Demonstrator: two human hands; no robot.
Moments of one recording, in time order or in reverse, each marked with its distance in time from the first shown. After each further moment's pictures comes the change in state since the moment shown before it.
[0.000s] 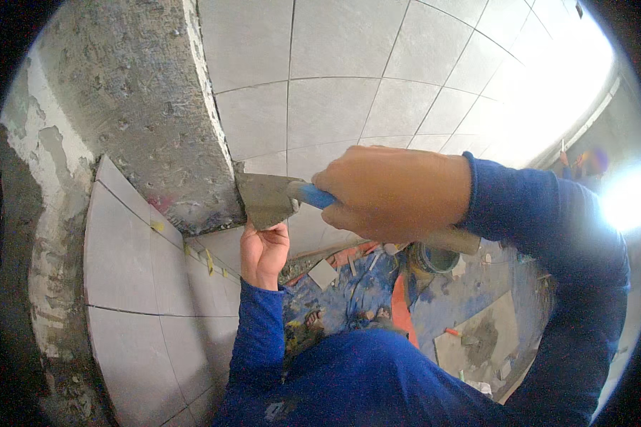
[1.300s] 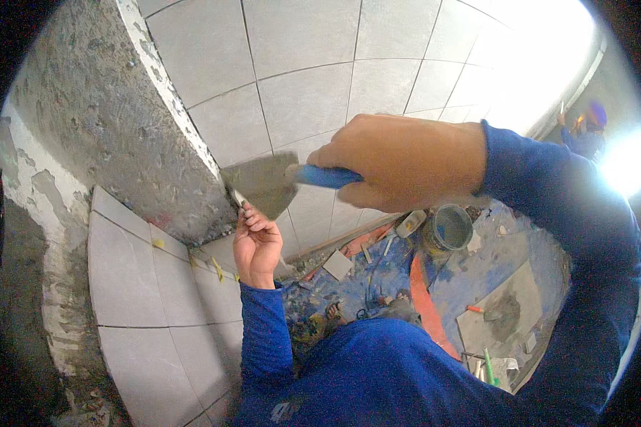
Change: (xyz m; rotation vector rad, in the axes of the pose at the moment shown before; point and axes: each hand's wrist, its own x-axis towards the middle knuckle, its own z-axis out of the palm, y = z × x) left_hand 0.000 0.012 0.008 -0.218 0.000 -0.102; right_hand -0.024 0.033 0.009 0.072 0.154 -0.003
